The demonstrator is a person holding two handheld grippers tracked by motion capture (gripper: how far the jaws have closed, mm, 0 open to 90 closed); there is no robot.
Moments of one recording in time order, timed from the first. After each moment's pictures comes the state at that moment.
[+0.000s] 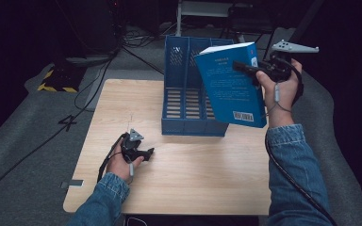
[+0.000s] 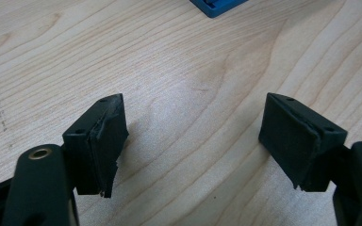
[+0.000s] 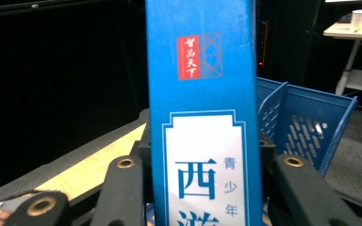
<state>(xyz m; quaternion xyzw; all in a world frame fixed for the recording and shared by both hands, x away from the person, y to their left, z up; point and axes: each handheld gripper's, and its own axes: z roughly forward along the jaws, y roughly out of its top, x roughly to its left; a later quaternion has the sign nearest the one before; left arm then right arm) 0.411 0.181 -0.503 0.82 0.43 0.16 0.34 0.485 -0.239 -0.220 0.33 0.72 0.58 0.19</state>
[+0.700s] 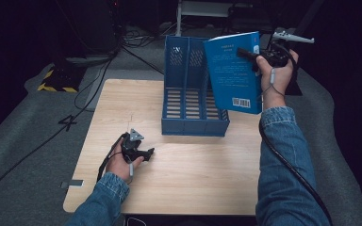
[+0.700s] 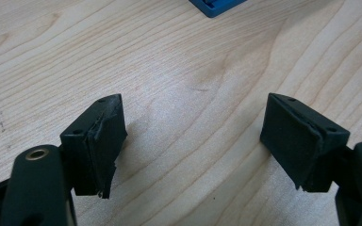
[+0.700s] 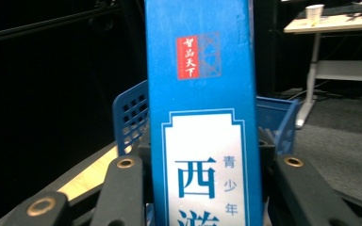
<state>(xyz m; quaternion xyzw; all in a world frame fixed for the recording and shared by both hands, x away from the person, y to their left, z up) 0.411 0.181 -0.503 0.82 0.43 0.16 0.34 0.547 -0.257 -0.232 0.39 0.67 0.59 0.20</state>
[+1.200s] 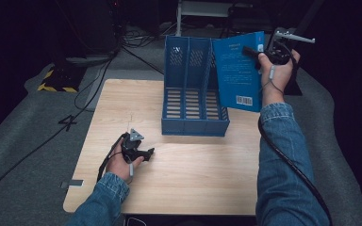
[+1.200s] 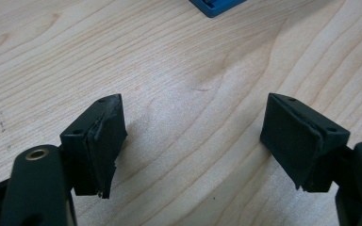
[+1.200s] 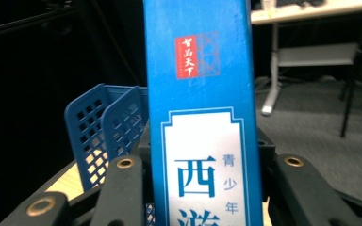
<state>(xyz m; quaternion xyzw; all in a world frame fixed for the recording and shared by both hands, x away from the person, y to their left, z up) 0.411 0.181 -0.503 0.82 0.43 0.16 0.34 0.563 -0.266 -0.240 0.46 0.65 0.57 0.23</state>
